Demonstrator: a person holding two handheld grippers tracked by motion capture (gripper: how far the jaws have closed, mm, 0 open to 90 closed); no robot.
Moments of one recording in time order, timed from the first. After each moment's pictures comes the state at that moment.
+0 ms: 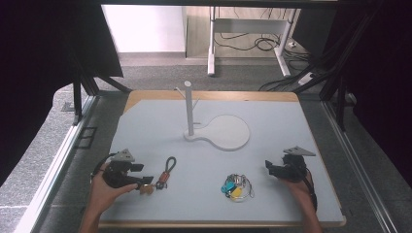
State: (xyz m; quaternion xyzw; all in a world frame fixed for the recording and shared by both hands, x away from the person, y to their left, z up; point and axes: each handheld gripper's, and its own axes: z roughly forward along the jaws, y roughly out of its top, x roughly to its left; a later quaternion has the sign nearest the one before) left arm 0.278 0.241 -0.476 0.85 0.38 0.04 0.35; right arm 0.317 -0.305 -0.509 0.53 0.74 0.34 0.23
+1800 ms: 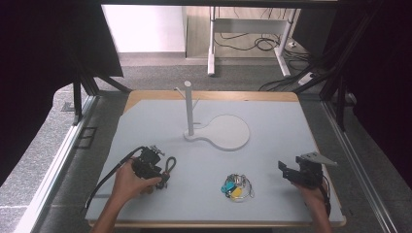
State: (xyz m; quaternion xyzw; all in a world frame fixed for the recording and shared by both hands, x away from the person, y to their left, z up) left arm 0.311 0.167 -0.476 0.89 0.41 -0.01 0.20; right arm 0.289 -0.332 -0.492 0.54 0.71 0.38 0.25
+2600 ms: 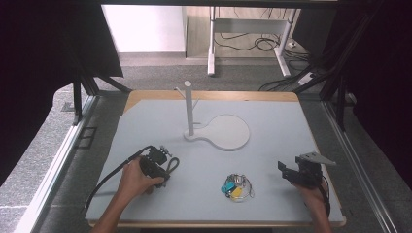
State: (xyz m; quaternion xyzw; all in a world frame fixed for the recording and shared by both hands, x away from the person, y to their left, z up) left arm 0.322 0.152 -0.482 0.92 0.38 0.01 0.14; right arm 0.289 -0.332 -0.492 0.54 0.71 0.37 0.25
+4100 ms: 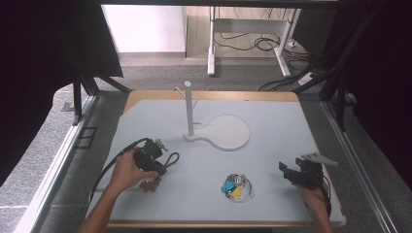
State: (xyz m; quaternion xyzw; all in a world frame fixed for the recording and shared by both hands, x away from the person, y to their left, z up) left arm 0.328 0.169 -0.449 0.92 0.34 0.00 0.17; right arm 0.290 -0.336 -0.496 0.55 0.71 0.37 0.24
